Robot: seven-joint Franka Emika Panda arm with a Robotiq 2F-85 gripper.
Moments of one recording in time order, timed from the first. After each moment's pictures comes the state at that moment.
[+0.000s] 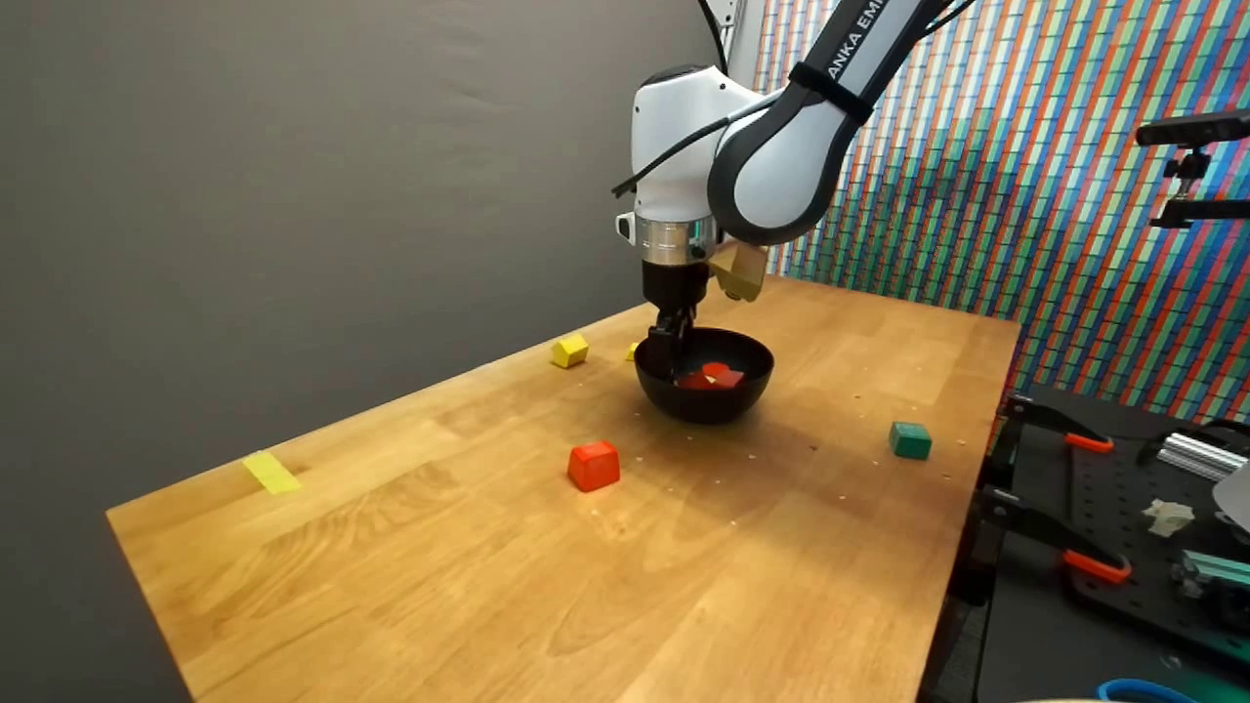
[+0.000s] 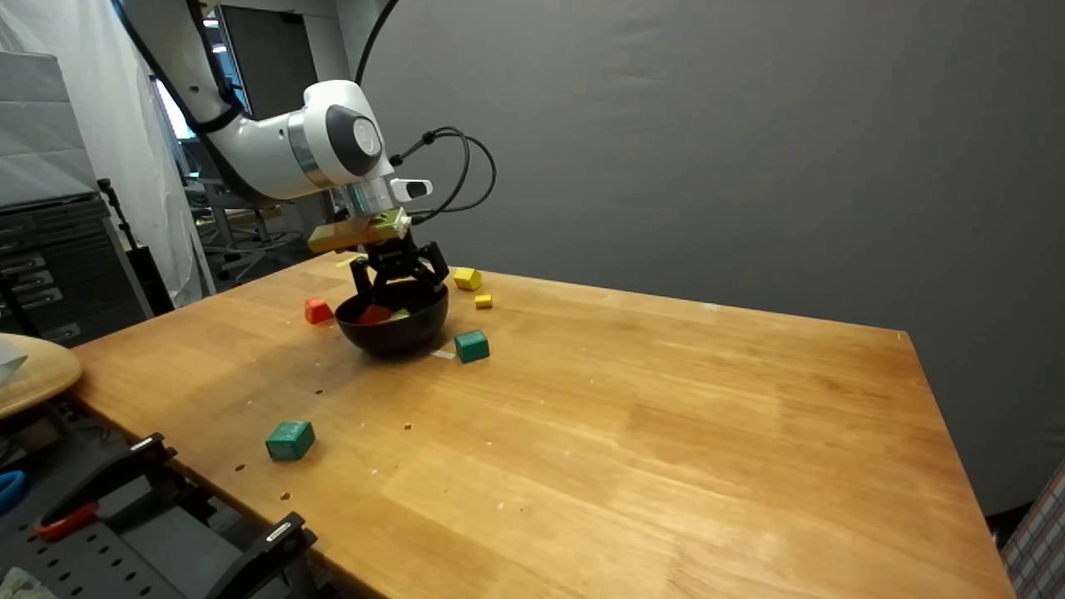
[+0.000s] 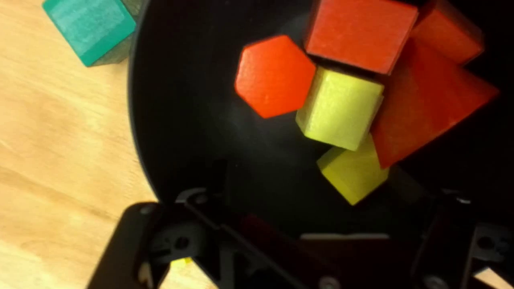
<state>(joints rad) 0.26 0.55 -0.02 -2.07 -0.36 2.62 0.13</state>
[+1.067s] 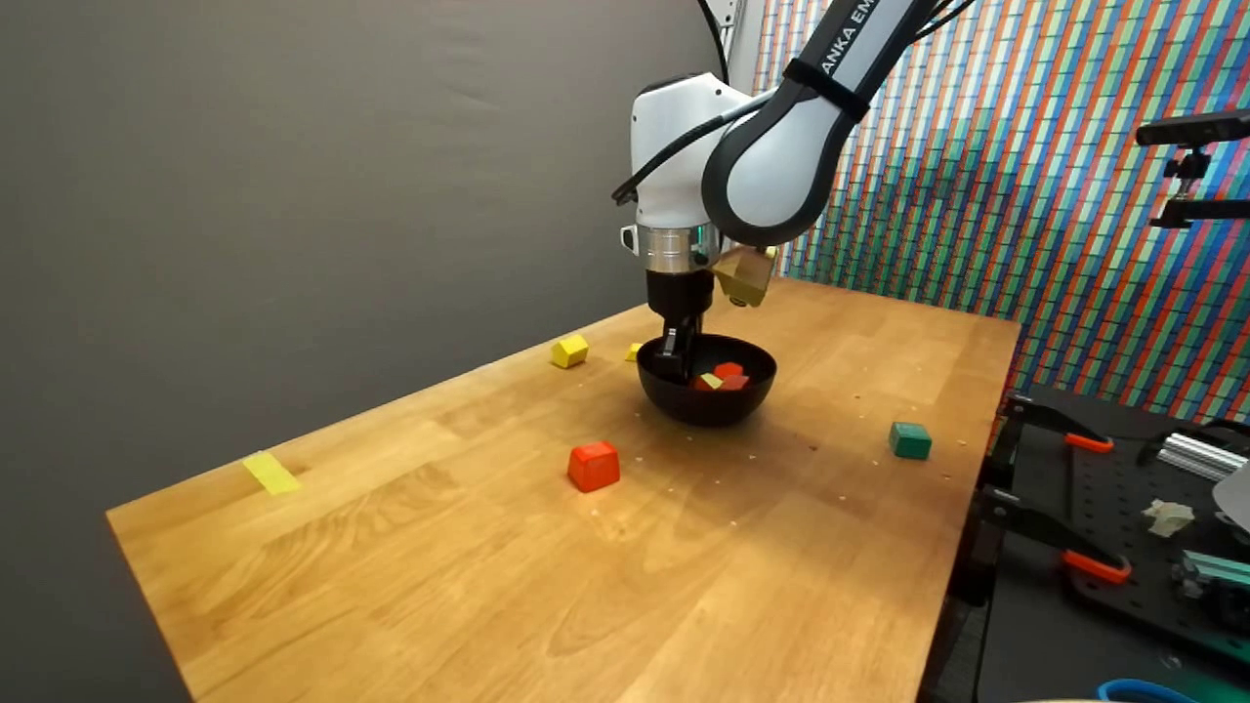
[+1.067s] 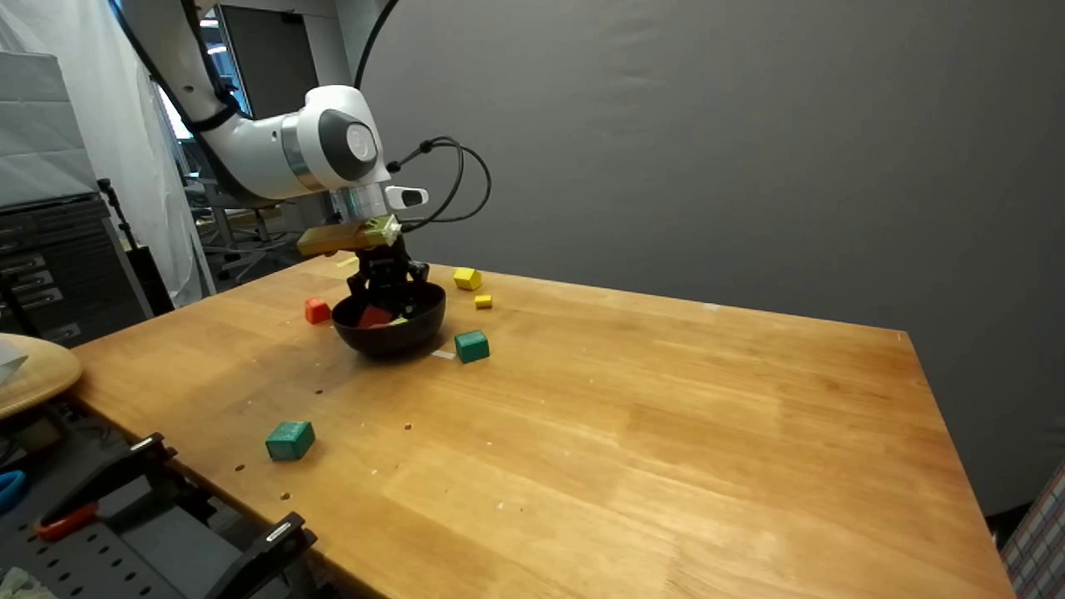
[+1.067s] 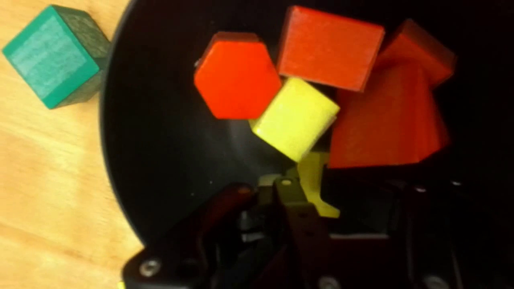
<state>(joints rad) 0.25 0.56 0.00 -2.08 -0.29 2.58 0.12</state>
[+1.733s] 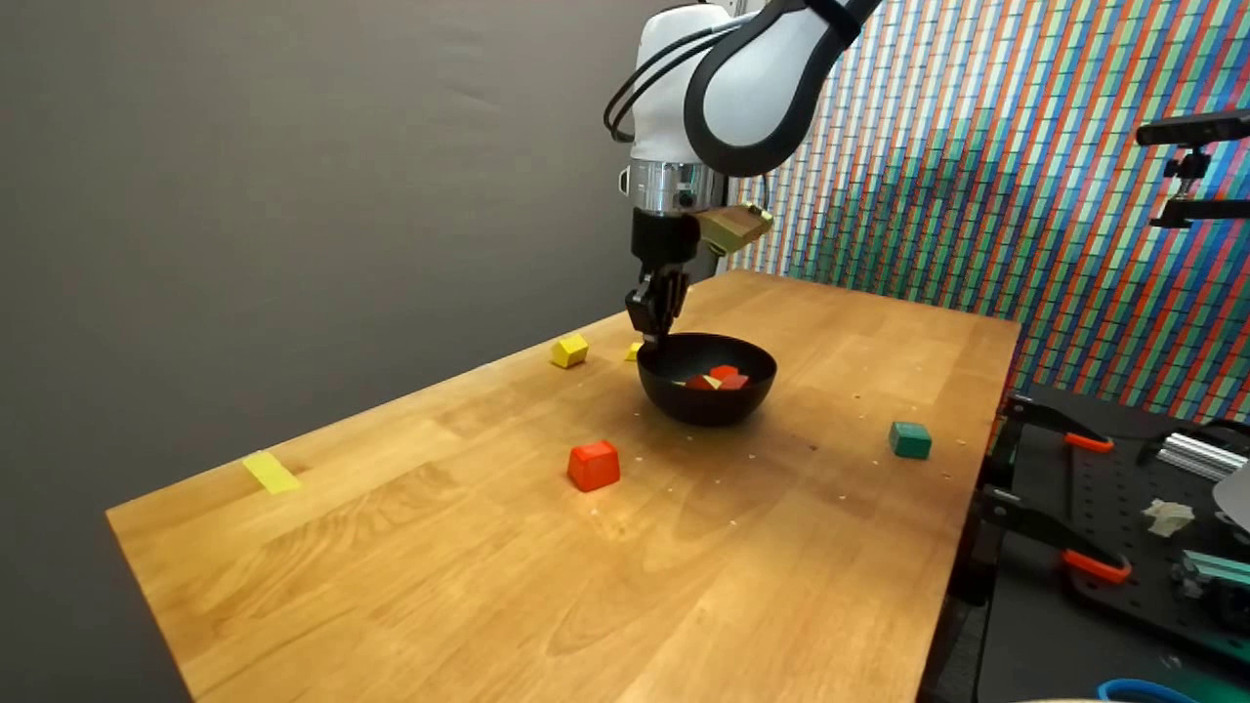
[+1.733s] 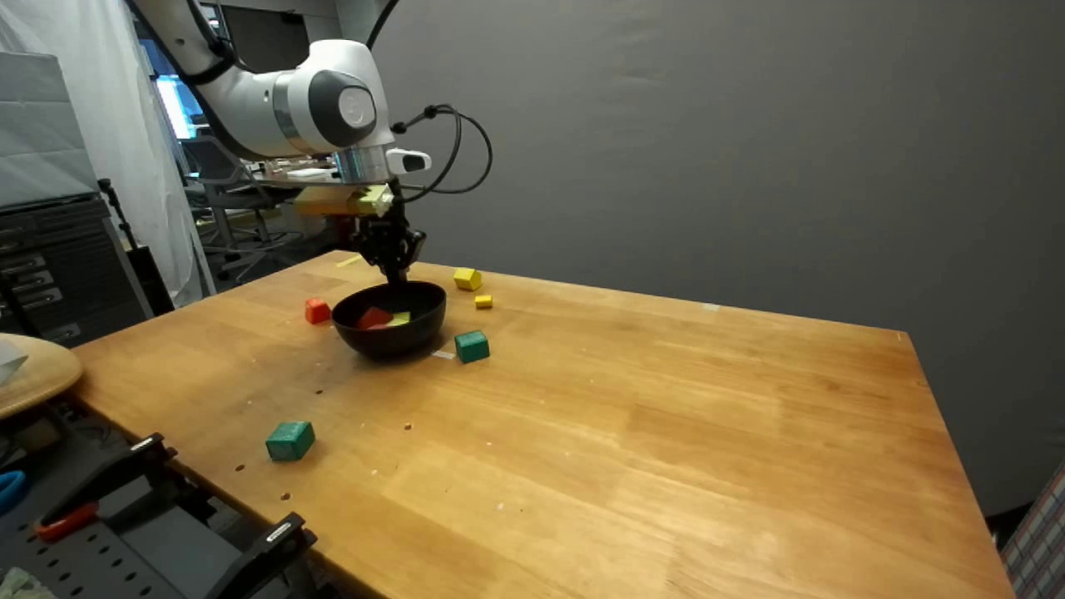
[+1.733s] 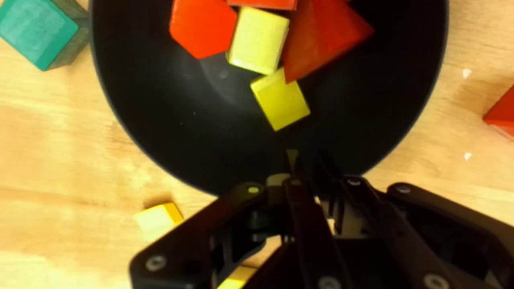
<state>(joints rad) 0.18 0.46 0.07 -2.08 -0.12 2.60 0.11</state>
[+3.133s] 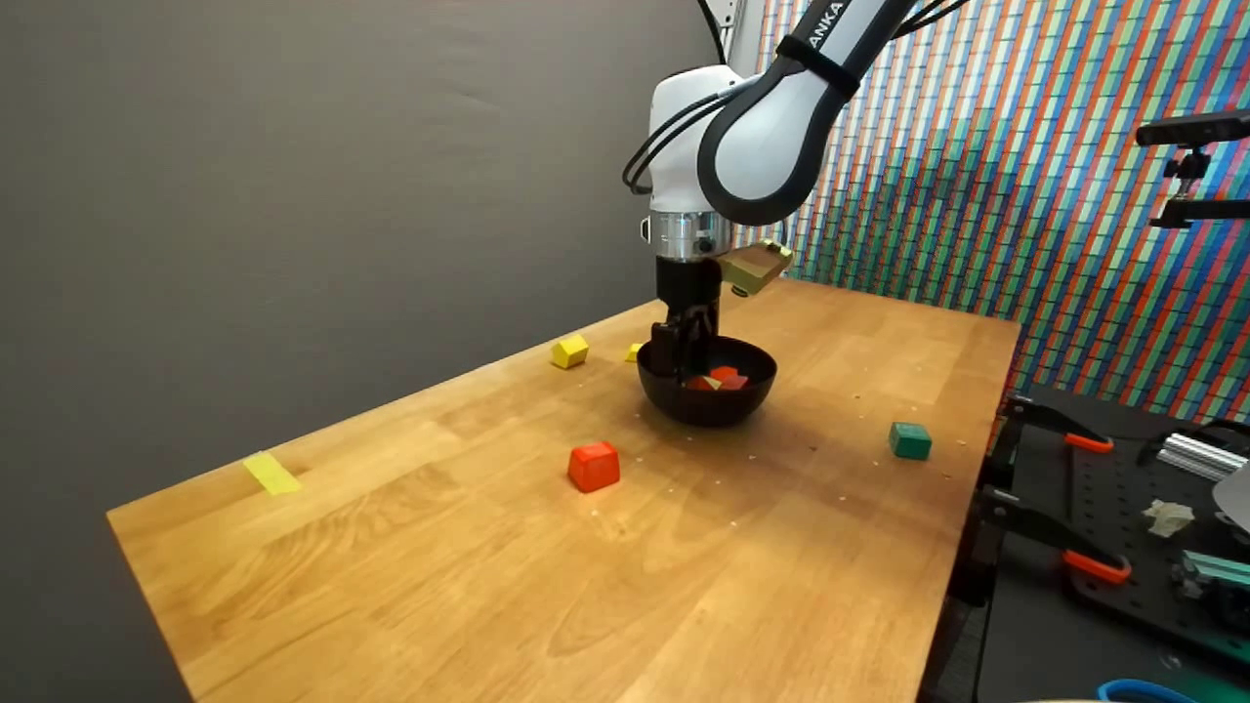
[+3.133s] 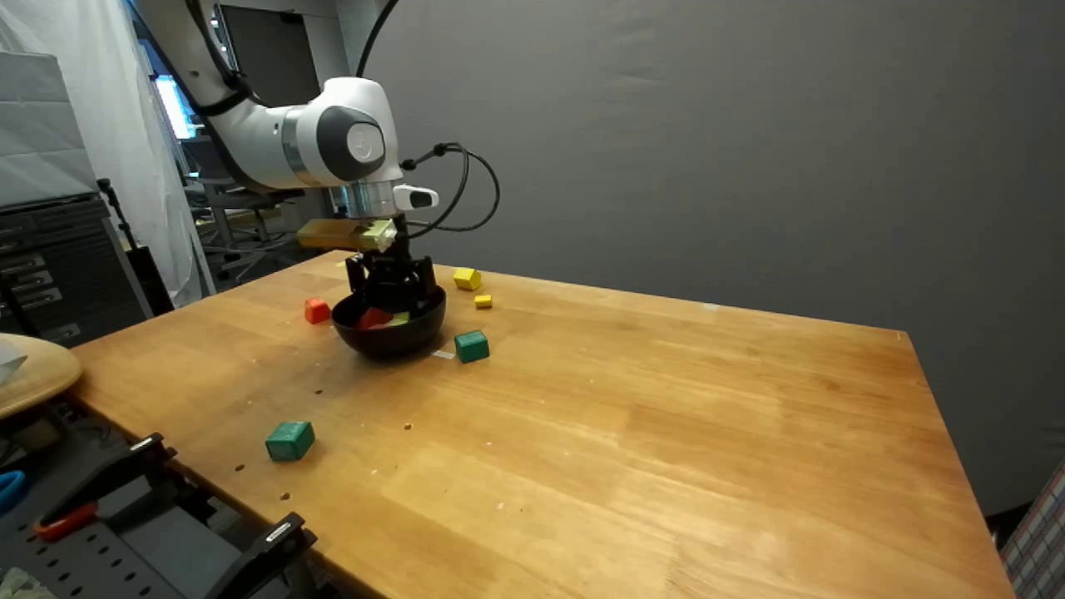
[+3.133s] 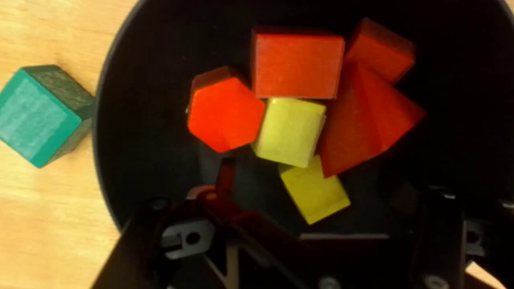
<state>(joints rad) 0.17 0.53 0.05 -2.11 -0.11 2.60 0.11</state>
